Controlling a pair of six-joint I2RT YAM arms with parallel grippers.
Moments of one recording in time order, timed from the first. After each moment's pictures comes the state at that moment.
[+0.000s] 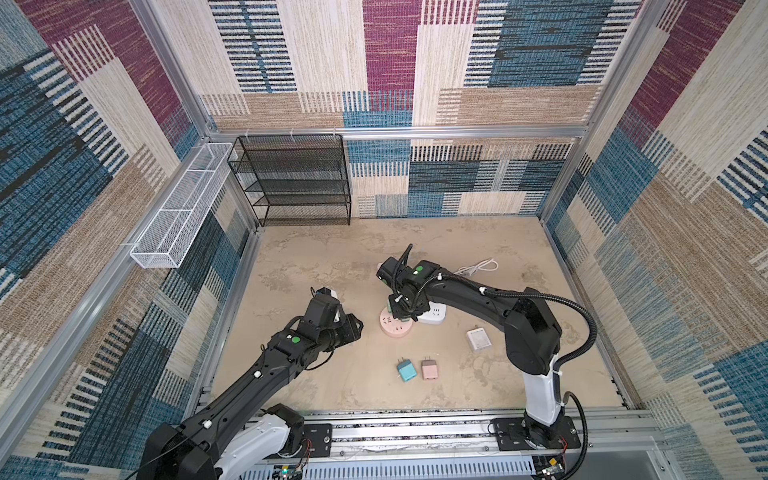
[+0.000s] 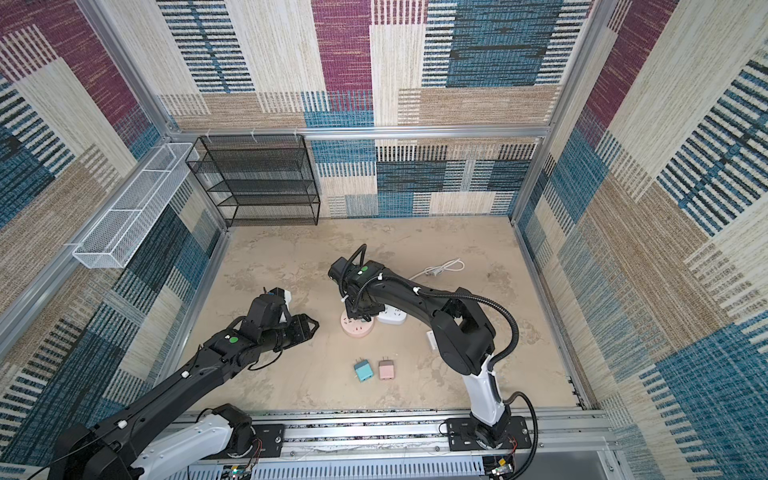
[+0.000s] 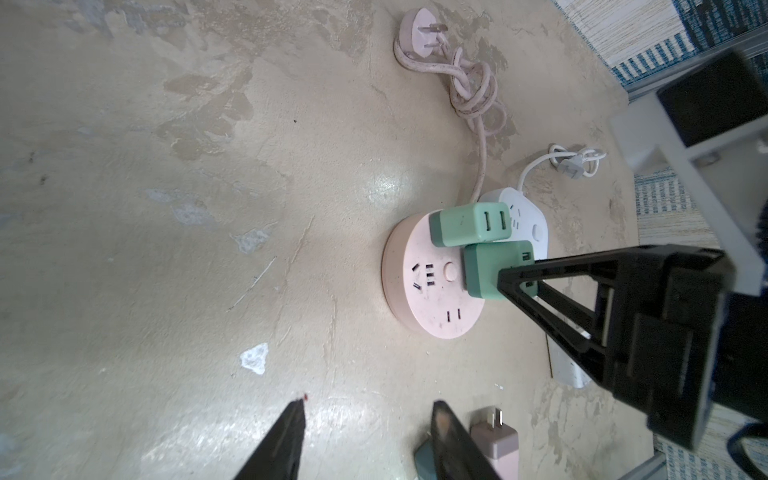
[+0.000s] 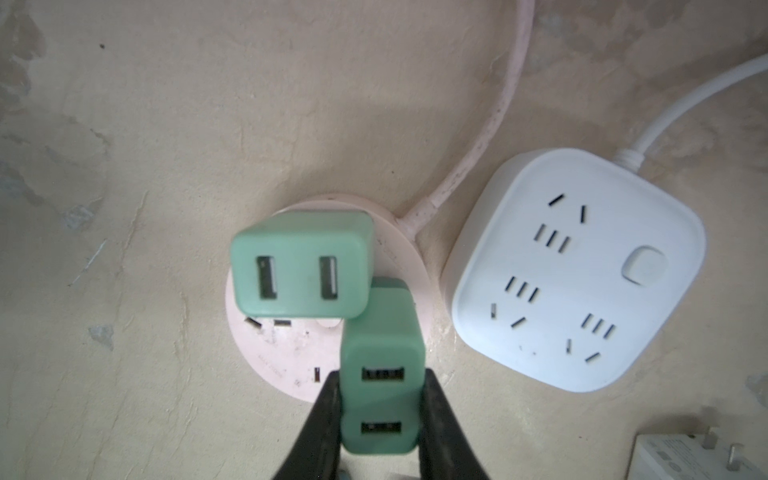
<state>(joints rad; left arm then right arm) -0.49 1.01 0.62 -0.45 0.11 -0.77 0.84 2.01 1.66 -1.01 0.13 0.60</state>
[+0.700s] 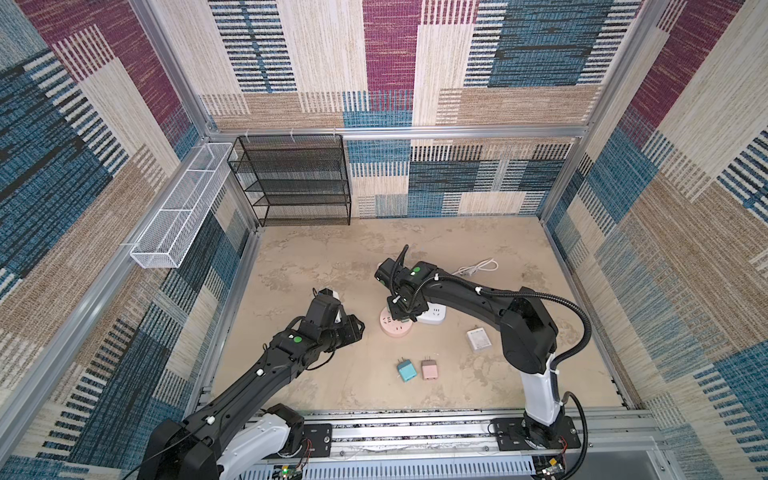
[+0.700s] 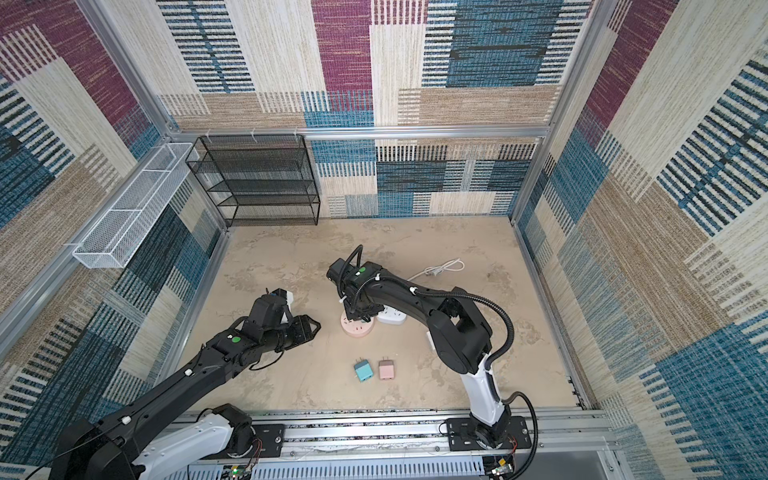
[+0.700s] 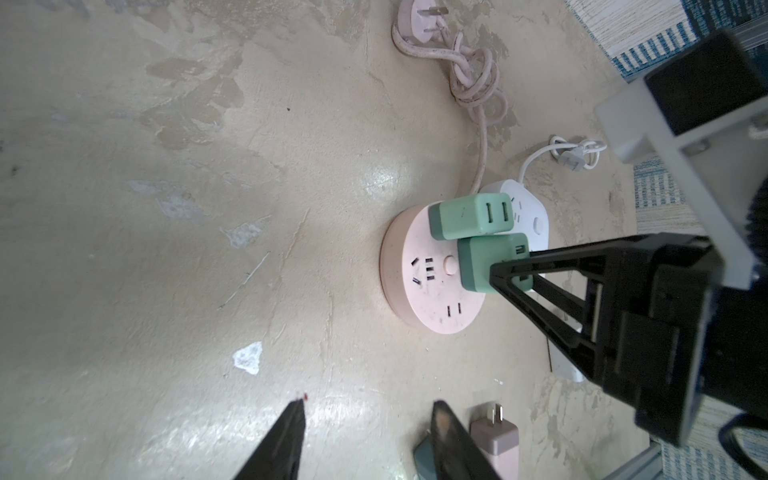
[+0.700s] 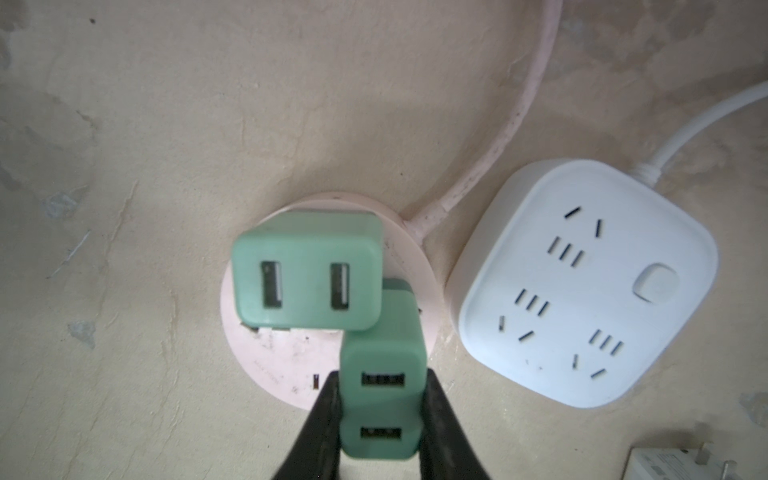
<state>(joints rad) -0.49 1.03 0.61 -0.43 0.13 -0.77 0.85 2.05 1.66 -1.00 0.13 0.55</state>
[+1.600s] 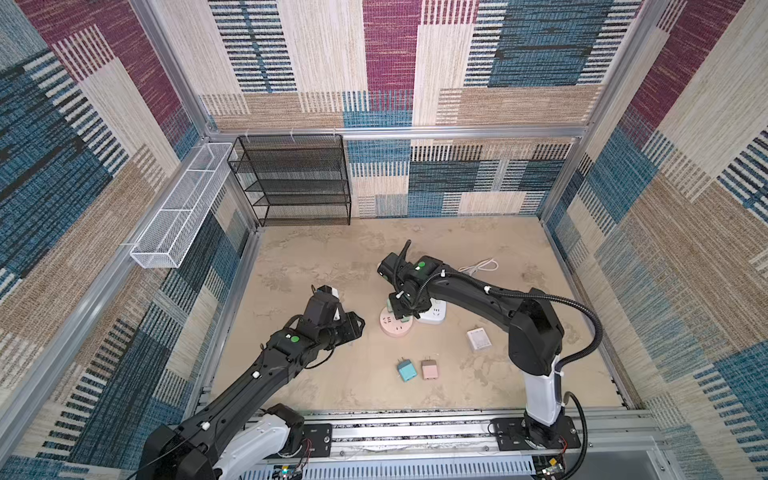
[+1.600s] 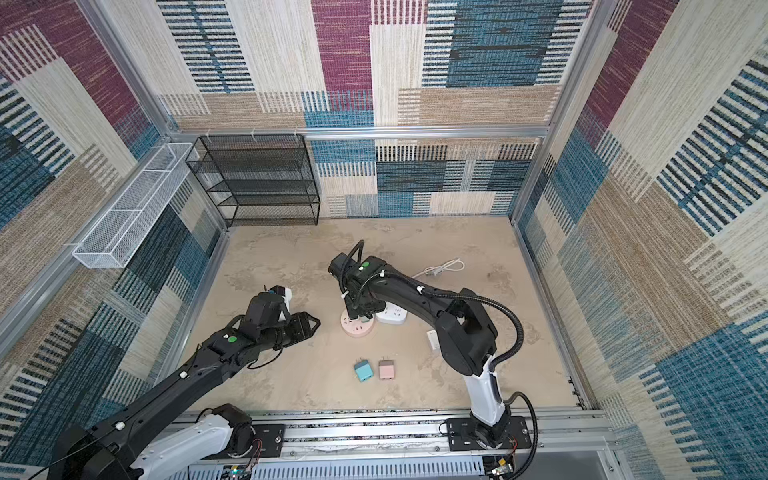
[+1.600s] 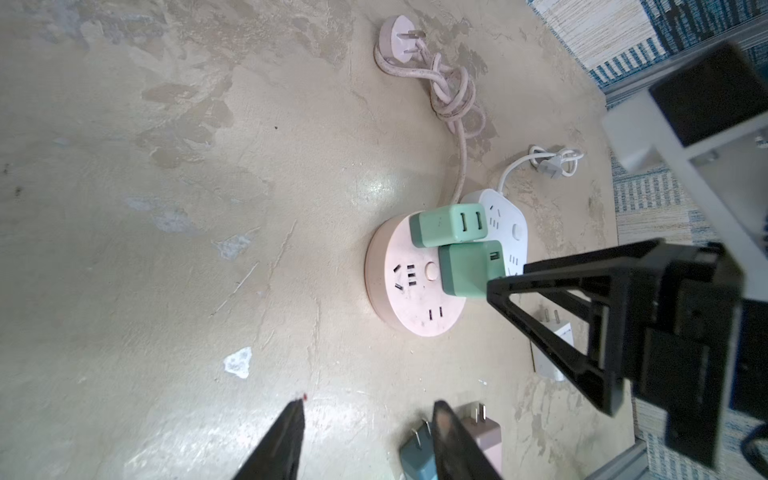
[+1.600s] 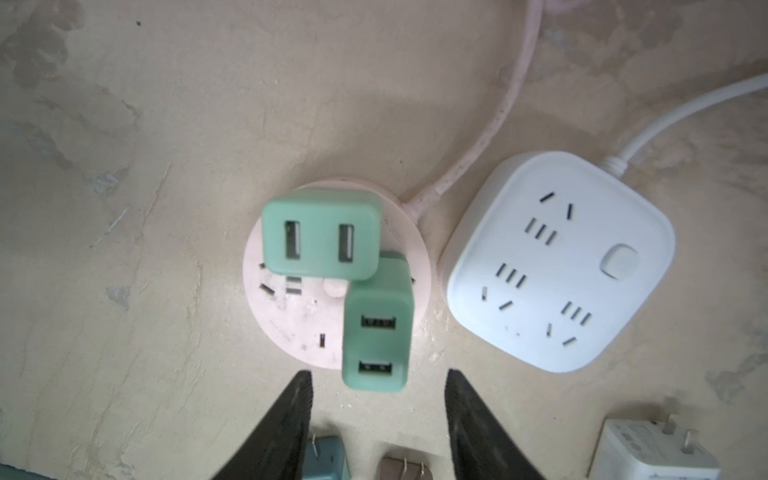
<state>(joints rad) -0.49 1.00 0.64 -0.45 0.14 -0.76 0.84 1.96 1.67 -1.07 0.11 0.54</state>
